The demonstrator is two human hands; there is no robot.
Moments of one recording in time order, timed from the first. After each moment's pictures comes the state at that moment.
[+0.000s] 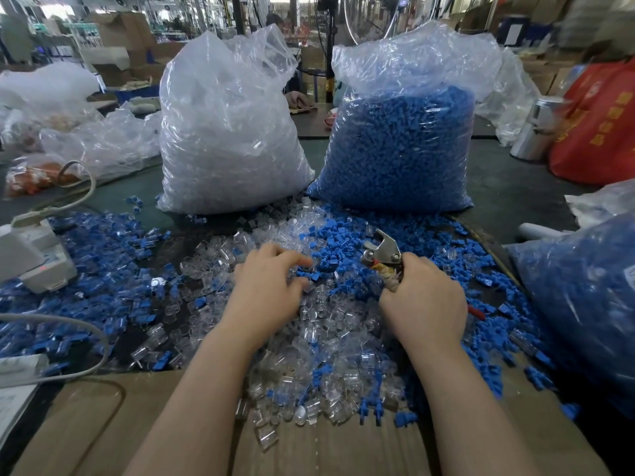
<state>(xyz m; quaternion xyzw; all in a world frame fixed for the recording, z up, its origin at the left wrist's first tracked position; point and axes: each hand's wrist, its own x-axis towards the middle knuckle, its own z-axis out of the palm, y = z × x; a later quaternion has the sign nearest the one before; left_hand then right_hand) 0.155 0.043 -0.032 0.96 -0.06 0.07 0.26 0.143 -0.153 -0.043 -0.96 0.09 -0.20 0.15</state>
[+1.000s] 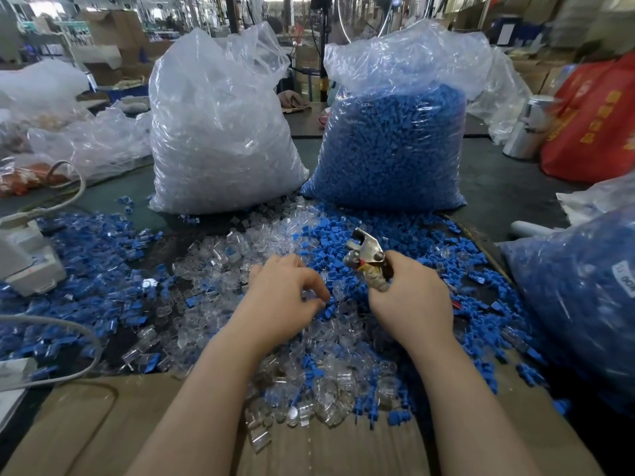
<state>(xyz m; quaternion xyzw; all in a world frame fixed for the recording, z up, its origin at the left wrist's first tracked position) 0.151 0.025 -0.029 0.97 -0.14 0.03 0.21 0.148 -0.158 -0.046 -0.95 0.03 -0.19 0.24</state>
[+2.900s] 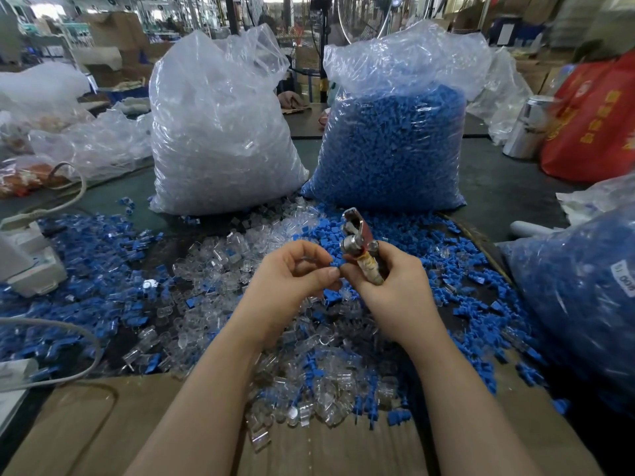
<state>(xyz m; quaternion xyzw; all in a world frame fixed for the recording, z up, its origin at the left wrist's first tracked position) 0.148 0.018 -0.026 0.70 -0.10 -0.03 0.70 0.142 -0.147 -0.035 -0.83 -0.07 -0.14 0.54</state>
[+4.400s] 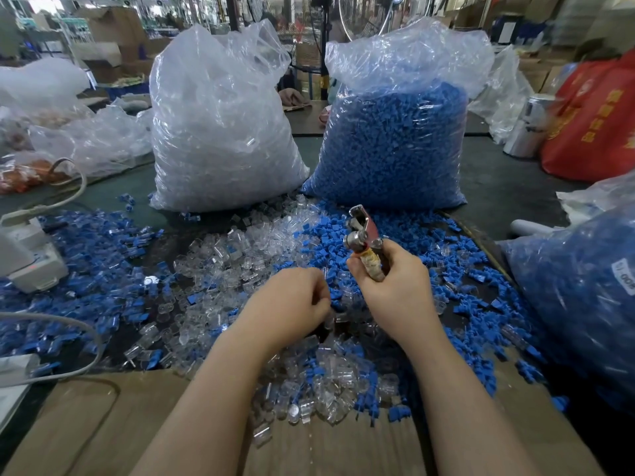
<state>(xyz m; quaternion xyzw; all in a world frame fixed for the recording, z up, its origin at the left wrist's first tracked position) 0.152 0.017 -0.033 0.96 -0.16 -0.01 0.21 0.147 -0.145 -0.045 -0.85 -0.03 -0.18 0.49</state>
